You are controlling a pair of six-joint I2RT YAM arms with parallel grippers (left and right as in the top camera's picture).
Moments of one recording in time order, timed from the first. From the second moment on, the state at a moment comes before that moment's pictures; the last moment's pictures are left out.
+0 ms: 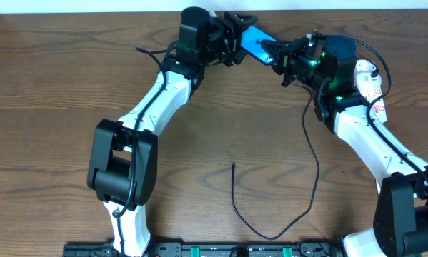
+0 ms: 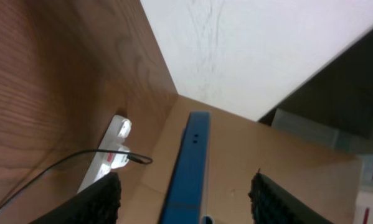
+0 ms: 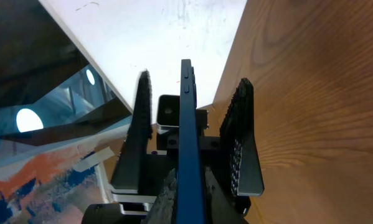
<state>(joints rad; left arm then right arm) -0.35 2.02 1.52 0.20 0.60 -1.65 0.22 1.67 1.08 0.36 -0.59 1.67</state>
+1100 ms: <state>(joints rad) -0.31 2.02 1.52 0.21 0.64 -1.65 0.22 1.67 1.08 0.37 -0.63 1.70</state>
